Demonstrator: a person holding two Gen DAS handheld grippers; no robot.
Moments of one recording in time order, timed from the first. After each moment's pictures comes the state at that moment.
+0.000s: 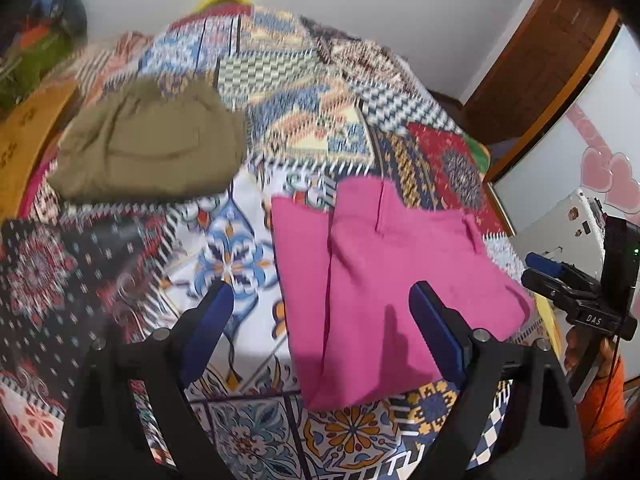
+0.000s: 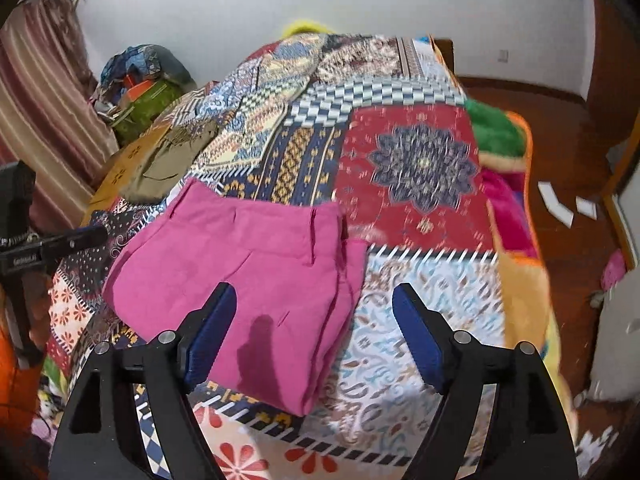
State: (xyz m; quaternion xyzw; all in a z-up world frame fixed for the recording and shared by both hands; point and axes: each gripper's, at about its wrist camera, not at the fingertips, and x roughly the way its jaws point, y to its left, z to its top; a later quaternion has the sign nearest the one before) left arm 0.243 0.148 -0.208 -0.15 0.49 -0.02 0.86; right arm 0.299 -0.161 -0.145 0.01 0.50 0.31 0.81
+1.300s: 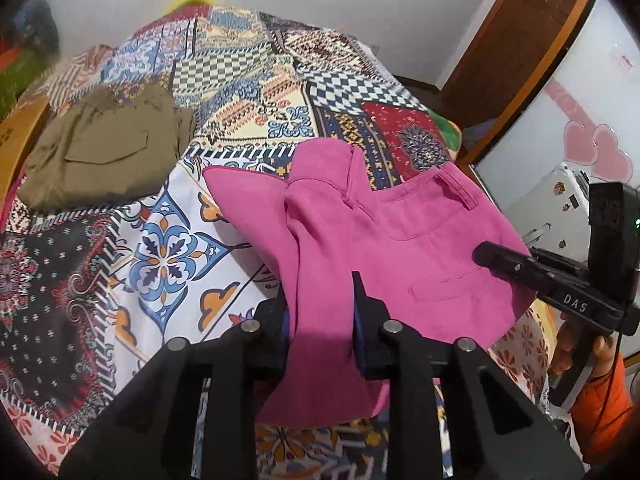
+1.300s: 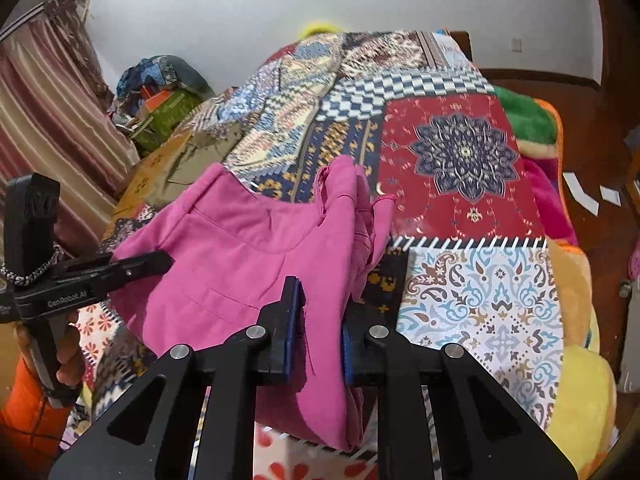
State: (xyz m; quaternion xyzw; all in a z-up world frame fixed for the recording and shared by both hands) left arm 0.239 0.098 -0.208 -0.12 0.48 -0.06 0.87; right arm 0.283 -0.147 -0.129 0.04 0.48 0.35 0.81
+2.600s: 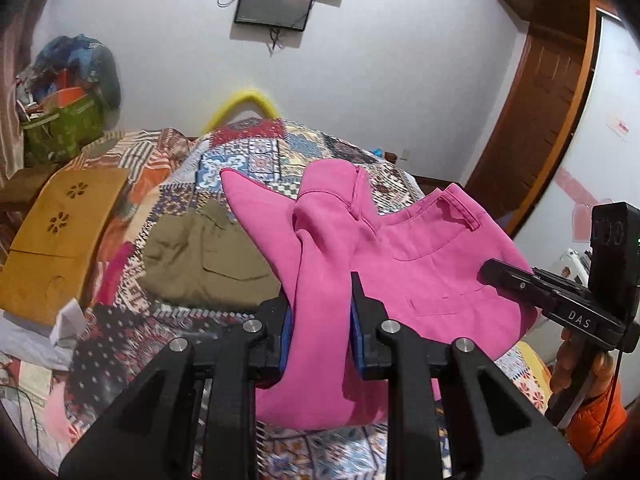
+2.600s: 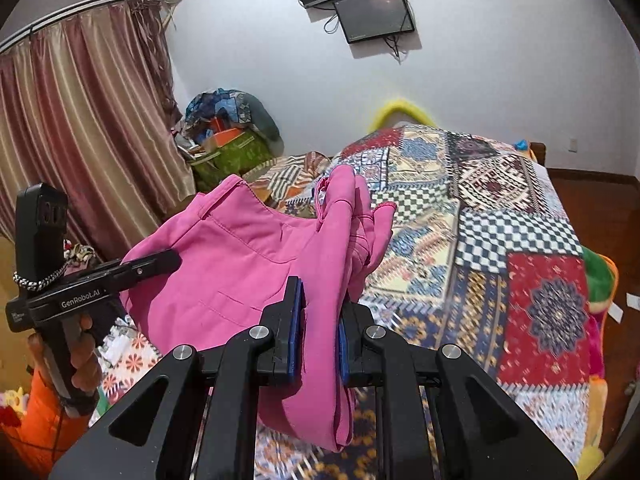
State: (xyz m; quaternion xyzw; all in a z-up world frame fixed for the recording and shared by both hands) left arm 0.184 0.241 -0.085 -0.13 0.32 0.02 0.94; right arm 0.275 -0.009 -0.032 0.02 0.35 0.43 0.83
